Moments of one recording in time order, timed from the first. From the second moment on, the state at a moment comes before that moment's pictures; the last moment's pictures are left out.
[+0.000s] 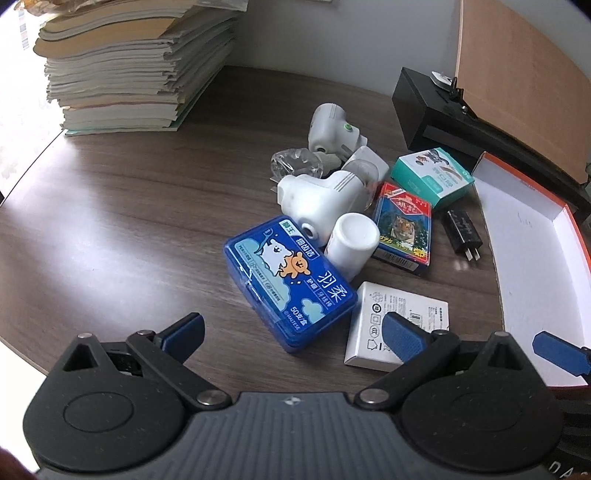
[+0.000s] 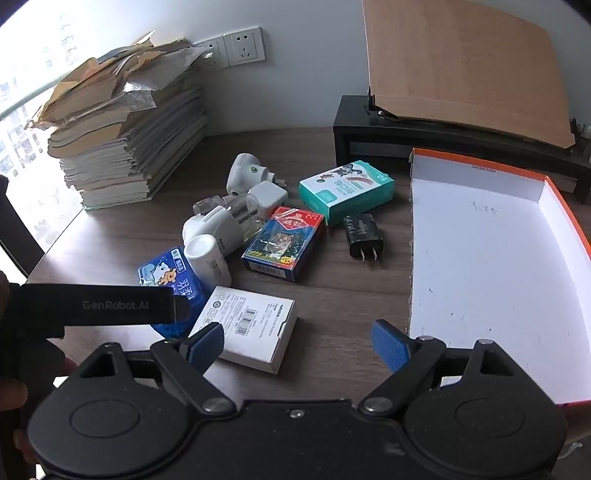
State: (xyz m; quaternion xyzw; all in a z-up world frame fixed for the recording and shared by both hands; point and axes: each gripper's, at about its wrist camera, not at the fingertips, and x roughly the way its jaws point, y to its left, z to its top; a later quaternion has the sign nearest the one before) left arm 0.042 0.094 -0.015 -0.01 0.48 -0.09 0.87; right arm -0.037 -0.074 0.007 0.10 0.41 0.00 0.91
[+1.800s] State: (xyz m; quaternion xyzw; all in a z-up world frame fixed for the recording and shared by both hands) left arm 0.096 0.106 -0.048 0.03 0.47 -0.07 0.88; right arm 0.035 -0.026 -0.042 -0.14 0.43 0.26 0.85
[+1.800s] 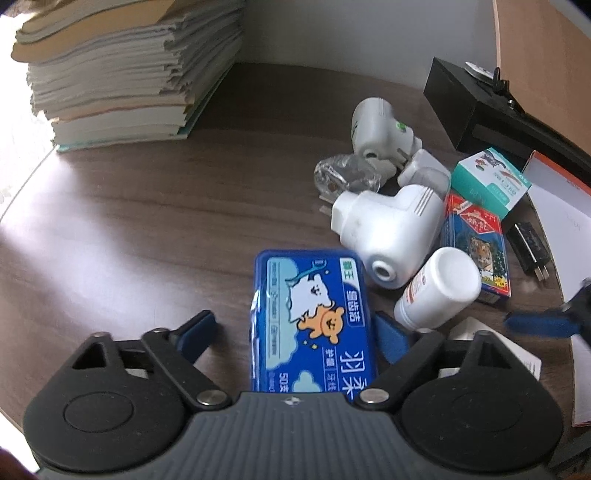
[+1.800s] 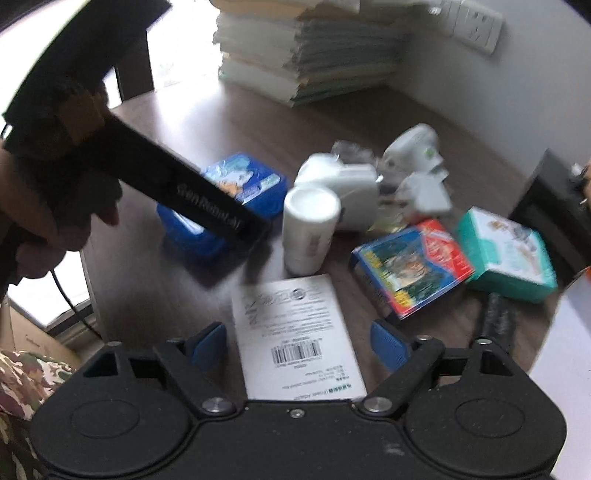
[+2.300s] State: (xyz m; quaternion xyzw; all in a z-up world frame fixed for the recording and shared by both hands) left arm 0.080 0.103 -0.029 0.01 0.45 -0.05 0.89; right arm 0.027 -0.058 -0.013 0.01 0.42 0.16 0.89
